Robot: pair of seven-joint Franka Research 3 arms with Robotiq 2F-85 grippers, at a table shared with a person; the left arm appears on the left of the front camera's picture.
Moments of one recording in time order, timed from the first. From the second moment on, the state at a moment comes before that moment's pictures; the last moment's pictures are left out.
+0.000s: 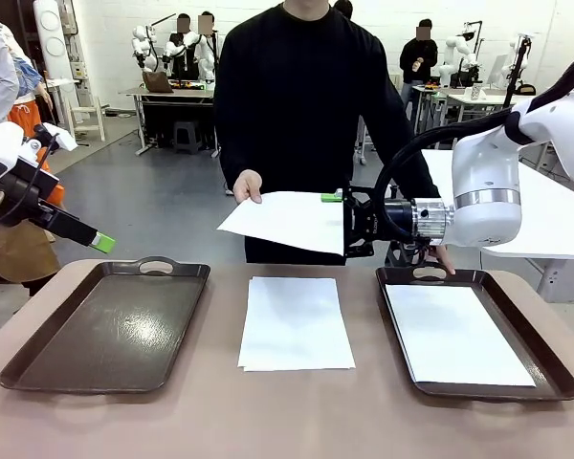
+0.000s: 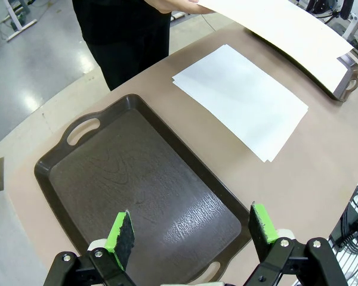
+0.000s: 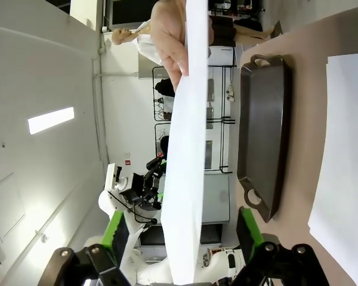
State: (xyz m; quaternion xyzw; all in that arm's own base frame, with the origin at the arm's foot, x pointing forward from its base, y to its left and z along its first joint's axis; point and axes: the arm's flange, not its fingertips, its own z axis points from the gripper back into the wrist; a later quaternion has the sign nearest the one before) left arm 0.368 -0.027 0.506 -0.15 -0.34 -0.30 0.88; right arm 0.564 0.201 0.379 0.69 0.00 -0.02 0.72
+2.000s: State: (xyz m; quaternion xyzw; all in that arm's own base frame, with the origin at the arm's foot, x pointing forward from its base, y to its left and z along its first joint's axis) left arm 0.368 -0.027 0.506 -0.15 -0.34 -0.30 0.88; right arm 0.567 0.204 0.383 0.70 0.01 -0.01 0.71
